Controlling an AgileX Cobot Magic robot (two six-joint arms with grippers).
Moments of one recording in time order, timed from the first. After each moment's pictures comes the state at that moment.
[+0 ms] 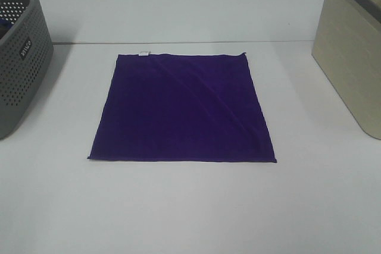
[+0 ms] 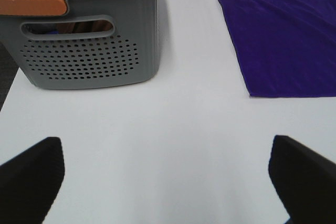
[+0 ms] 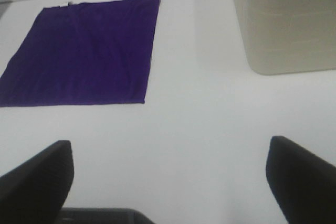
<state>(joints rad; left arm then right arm) -0.02 0.01 -0.51 -0.02 1.07 0.00 0.01 0.02 -0.51 0.12 1.08 0.03</state>
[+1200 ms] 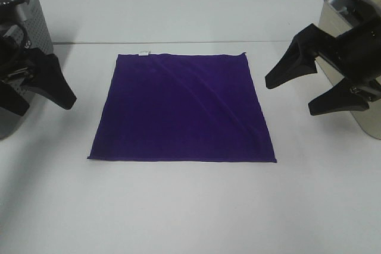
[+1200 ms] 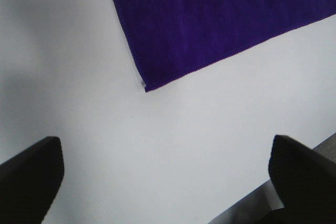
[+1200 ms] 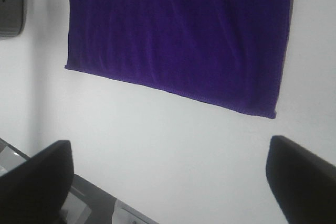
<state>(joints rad) -0.02 1.75 -1.15 -0.57 0.99 0.50 0.01 1.62 -0.94 0.79 0.88 -0.49</state>
